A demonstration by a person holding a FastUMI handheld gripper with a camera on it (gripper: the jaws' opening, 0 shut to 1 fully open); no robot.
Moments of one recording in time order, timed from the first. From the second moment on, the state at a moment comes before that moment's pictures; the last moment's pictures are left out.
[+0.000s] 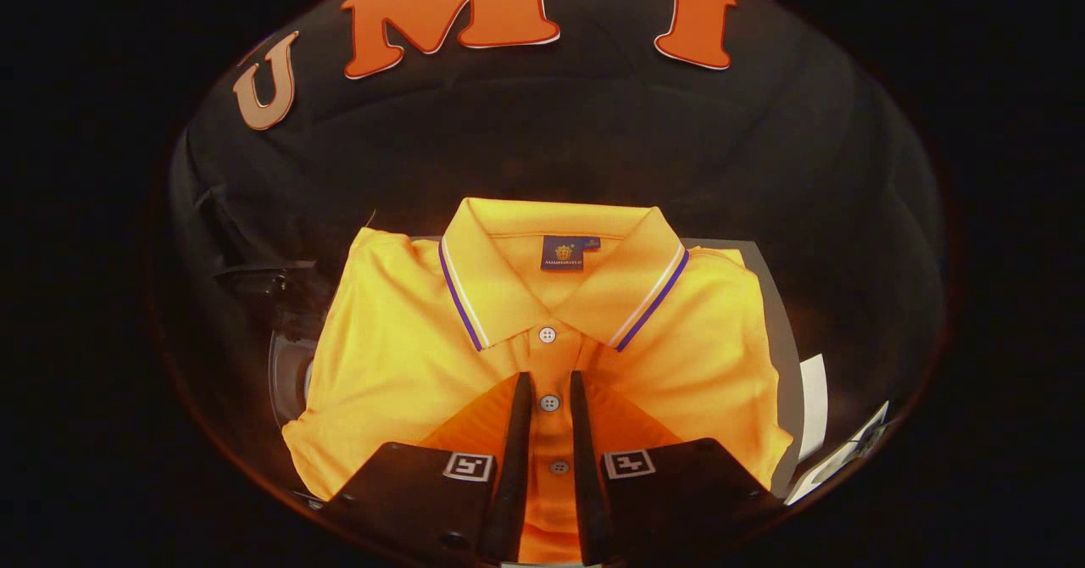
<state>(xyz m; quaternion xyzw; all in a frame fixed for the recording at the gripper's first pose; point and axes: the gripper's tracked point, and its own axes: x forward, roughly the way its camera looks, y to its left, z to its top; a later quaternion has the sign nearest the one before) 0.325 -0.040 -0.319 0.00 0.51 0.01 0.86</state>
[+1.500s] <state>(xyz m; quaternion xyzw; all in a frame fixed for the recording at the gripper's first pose) 0.309 -0.031 -0.195 0.13 0.28 0.04 0.95</state>
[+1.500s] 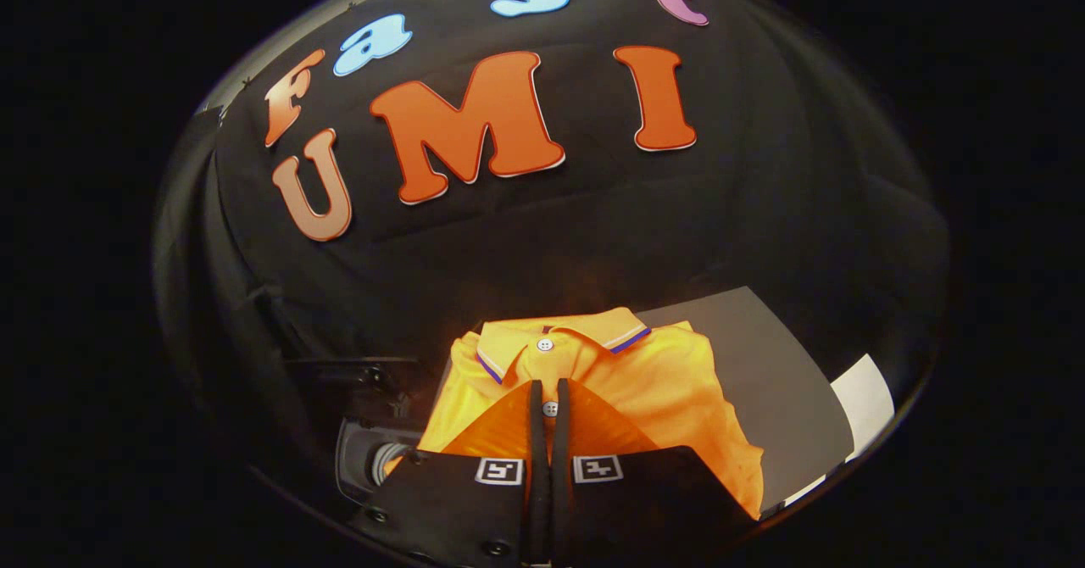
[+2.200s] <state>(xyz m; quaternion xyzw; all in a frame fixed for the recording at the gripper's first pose) 0.270 0.144 -0.105 0.17 0.23 0.18 0.94</state>
